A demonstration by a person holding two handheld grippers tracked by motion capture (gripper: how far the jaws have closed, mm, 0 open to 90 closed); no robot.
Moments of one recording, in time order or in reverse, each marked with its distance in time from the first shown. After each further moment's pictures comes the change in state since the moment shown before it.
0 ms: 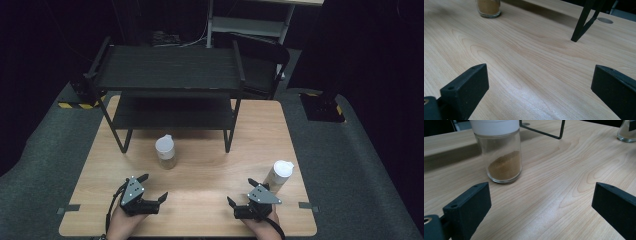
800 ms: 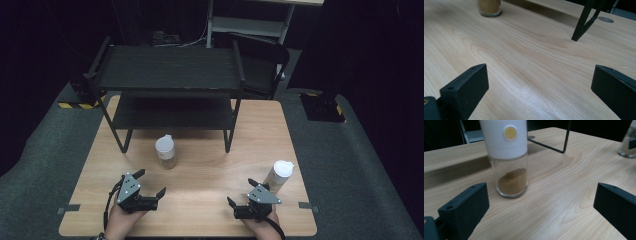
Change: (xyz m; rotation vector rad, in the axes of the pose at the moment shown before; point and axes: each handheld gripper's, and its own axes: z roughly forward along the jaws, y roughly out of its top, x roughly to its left) left arm -0.004 0.011 -0.008 -0.056 0.044 -0.012; right arm 0.000 0.001 0.000 0.005 -0.003 0.003
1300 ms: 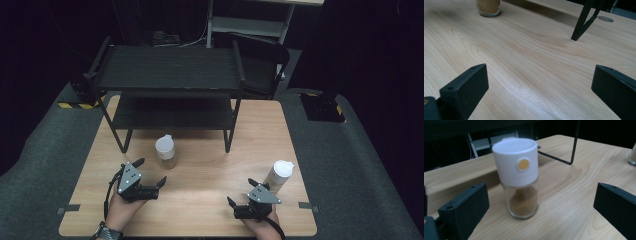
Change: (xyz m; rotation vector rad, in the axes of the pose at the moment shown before) left arm 0.008 0.025 0.012 -0.038 0.028 0.043; right arm 0.000 0.001 0.000 0.003 0.003 0.004
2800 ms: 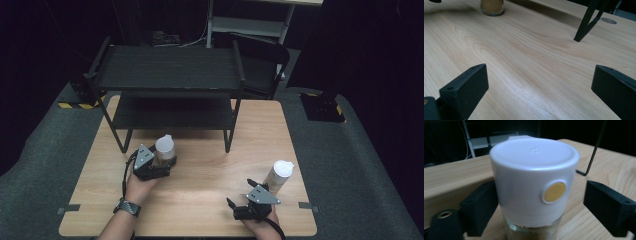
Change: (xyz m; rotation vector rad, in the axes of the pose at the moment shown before) left arm 0.024 -0.005 0.072 -0.014 -0.009 -0.091; right arm -0.001 0.000 0.000 0.000 0.015 -0.025
